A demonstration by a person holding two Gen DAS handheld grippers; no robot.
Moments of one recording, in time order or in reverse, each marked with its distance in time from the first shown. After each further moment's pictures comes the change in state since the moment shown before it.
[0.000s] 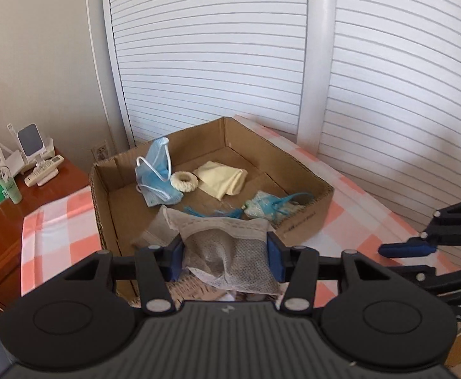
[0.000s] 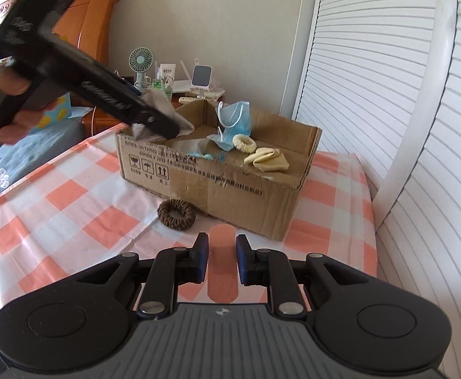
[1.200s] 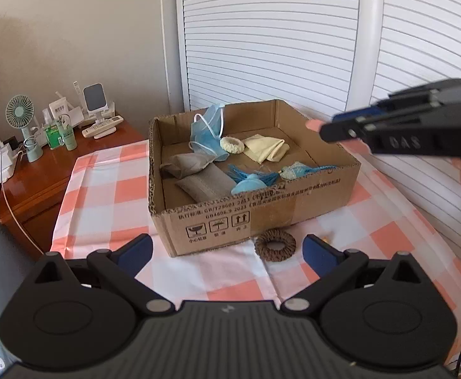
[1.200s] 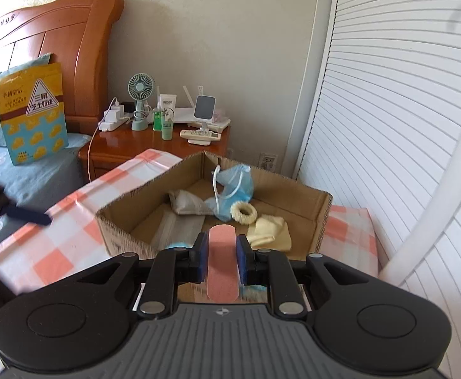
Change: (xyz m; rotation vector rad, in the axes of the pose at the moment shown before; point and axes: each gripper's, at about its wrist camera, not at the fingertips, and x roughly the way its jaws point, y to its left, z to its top) left arm -0.044 -0.022 -0.061 -0.199 0.000 0.186; right arm 0.047 -0.019 0.105 -0.018 -0.043 0.046
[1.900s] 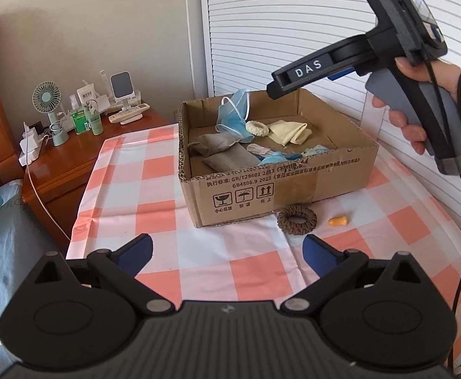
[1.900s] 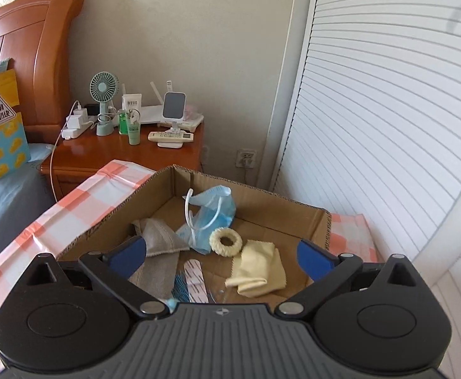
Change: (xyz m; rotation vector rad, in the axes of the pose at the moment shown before) left arm -0.013 0.005 -0.021 -0.028 0.016 0.084; right arm 0.064 -0.002 0.035 0.059 0.045 -0.107
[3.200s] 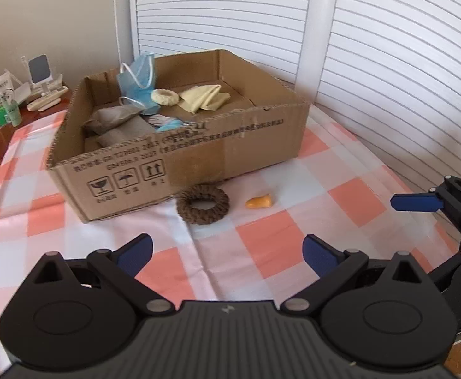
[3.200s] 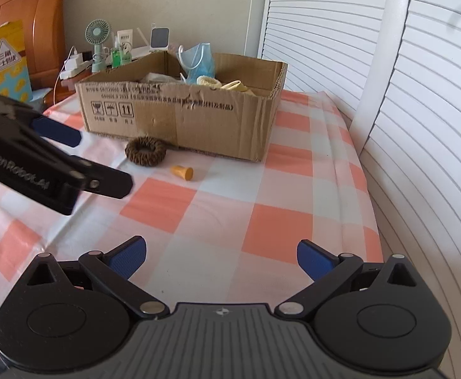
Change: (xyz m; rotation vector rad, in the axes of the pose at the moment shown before) left arm 0.060 -0.064 -0.005 0.087 0.098 -0.240; right arm -0.093 0.008 -0.203 0.081 0.123 -0.052
